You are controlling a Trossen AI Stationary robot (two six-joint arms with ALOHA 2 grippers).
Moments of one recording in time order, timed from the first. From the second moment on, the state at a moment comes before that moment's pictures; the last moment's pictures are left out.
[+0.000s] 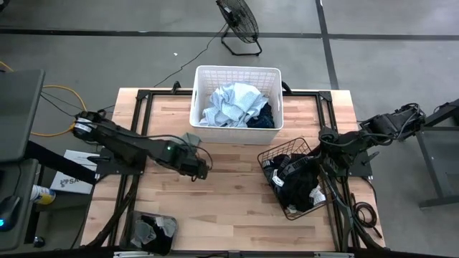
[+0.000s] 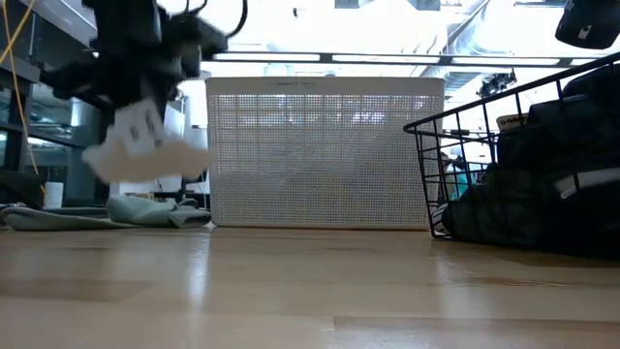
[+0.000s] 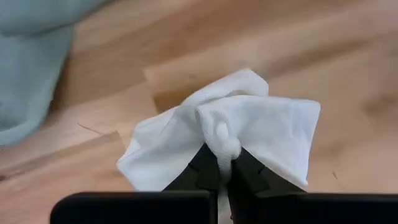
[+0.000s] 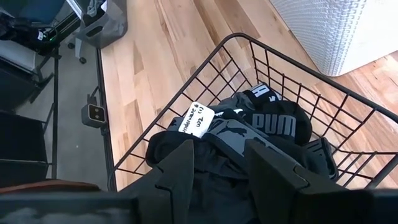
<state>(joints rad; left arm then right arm) -0.27 1.47 1.07 -0.92 -0.17 -1.55 0.44 0.66 0.95 -1.06 0.20 0.87</state>
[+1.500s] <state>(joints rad) -1.08 1.44 1.36 -1.03 -0.17 -1.88 0.44 0.68 0.95 -1.06 0.37 1.00</state>
